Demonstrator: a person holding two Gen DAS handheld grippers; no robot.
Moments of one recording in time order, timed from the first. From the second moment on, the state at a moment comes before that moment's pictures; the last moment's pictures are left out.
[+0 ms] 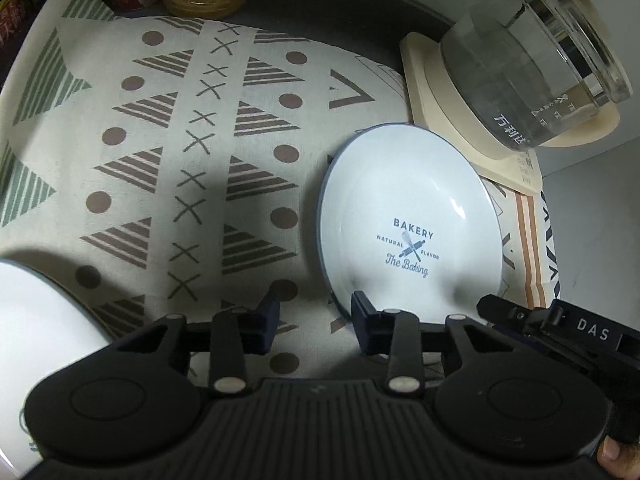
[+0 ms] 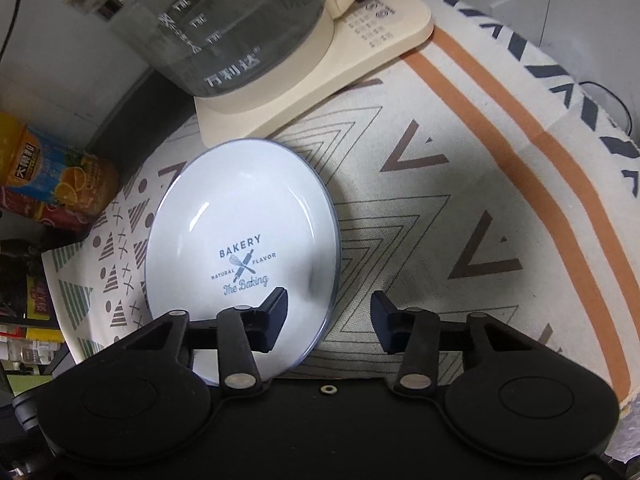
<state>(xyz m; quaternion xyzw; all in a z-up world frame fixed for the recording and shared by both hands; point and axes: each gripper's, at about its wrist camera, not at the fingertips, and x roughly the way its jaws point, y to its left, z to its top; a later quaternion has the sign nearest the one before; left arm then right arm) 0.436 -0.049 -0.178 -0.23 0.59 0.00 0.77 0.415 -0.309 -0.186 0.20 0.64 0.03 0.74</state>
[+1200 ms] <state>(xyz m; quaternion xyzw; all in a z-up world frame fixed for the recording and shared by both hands) 0.439 -0.054 -0.175 -0.27 0.56 0.00 0.78 0.431 -0.318 -0.176 0.21 0.62 0.16 0.74</state>
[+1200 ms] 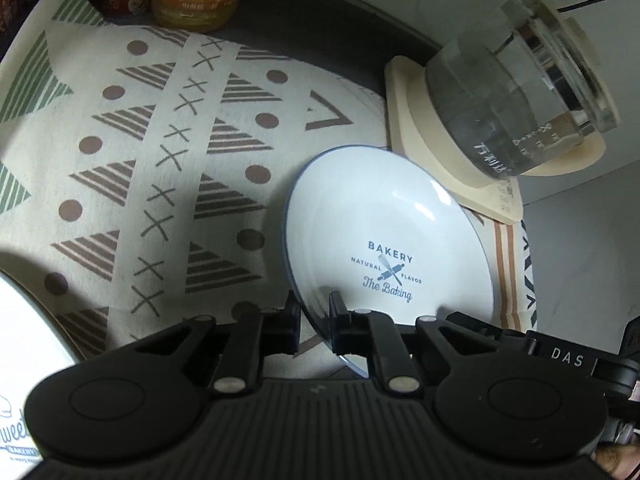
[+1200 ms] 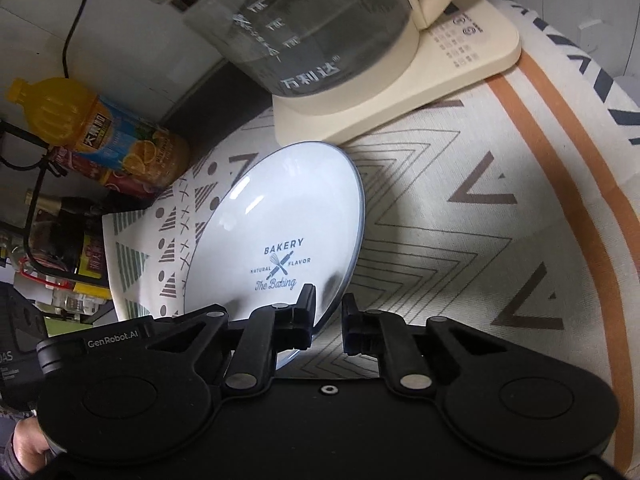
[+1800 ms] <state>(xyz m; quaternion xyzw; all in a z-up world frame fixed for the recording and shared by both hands) 0.421 -0.014 -0.128 -0.27 0.51 -0.03 0.81 0.407 -0.270 -0.124 0.21 0.56 0.17 0.78</state>
